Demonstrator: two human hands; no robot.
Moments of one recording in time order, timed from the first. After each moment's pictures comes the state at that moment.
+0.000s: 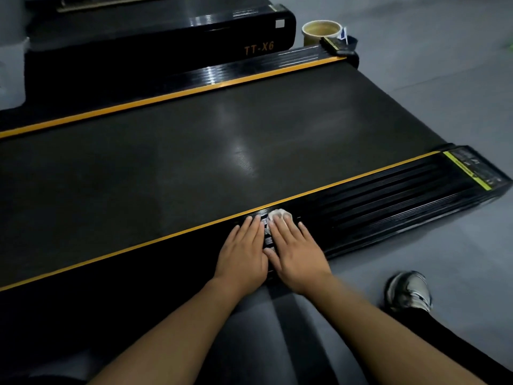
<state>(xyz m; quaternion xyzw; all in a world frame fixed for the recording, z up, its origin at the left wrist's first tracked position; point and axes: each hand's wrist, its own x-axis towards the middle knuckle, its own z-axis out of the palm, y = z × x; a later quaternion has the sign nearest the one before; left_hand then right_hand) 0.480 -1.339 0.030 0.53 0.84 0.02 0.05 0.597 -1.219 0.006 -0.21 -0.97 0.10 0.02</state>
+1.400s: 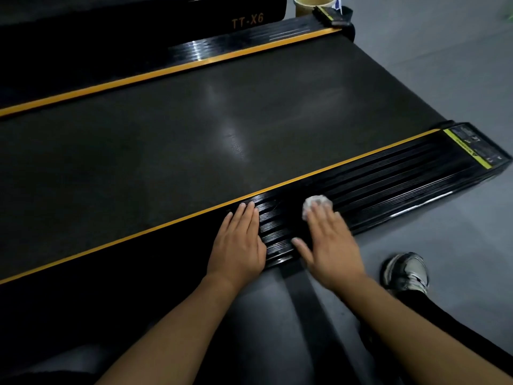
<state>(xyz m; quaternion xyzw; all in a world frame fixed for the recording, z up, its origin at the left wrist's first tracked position) 0.483 -1.336 0.020 0.53 0.85 0.08 -0.01 0.657 -1.190 -0.005 -0.29 -0.95 0.06 0.14</state>
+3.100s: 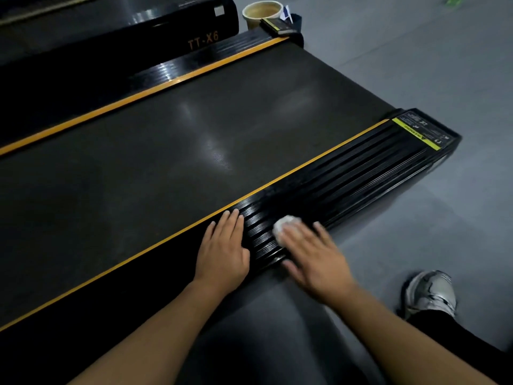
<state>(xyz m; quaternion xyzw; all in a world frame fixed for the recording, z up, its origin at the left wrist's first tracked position) 0.495 -1.296 0.029 0.57 0.82 0.03 0.01 0.703 -1.178 -0.022 -0.24 -0.95 0.02 0.19</state>
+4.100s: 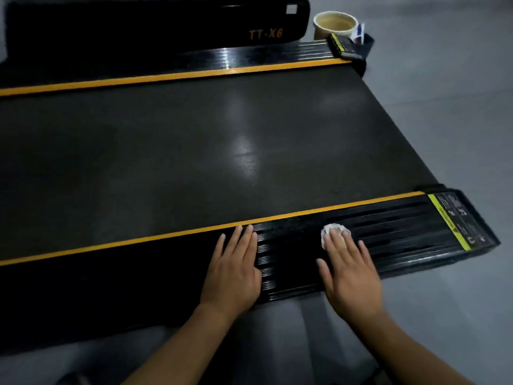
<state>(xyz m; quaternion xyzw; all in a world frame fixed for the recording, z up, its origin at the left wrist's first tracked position) 0.544 -1.222 0.021 0.47 0.88 0.05 0.01 0.718 -1.028 0.000 -0.28 -0.95 0.05 0.13</state>
